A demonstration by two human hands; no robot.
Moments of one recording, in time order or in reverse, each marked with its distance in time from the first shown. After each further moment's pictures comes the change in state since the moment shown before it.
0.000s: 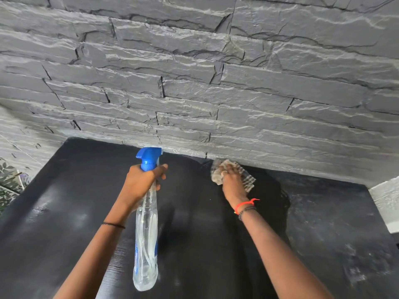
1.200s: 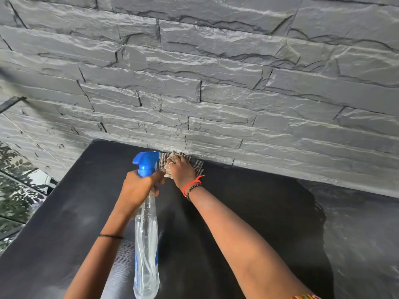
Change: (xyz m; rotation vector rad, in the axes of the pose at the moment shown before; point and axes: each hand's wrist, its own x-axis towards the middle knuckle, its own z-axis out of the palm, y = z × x) left_hand 0.024 -0.017 -0.074 -0.020 0.094 0.000; right_hand 0.062 -0.222 0.041 -0.141 -0.194 -0.310
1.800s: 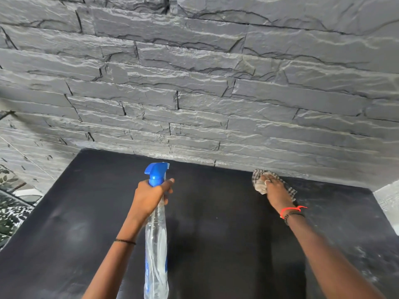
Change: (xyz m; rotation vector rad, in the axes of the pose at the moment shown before) left_hand -0.040 0.004 0.047 0.003 -0.090 -0.014; right_hand -0.182 0.276 -0.016 0.074 0.093 0.480
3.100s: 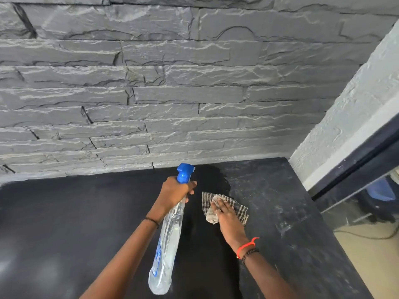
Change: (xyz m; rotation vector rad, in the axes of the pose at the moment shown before) left_hand -0.061 0.043 0.201 0.283 -0.455 0.090; right_hand -0.153 0.037 0.027 0.105 0.010 -0.022
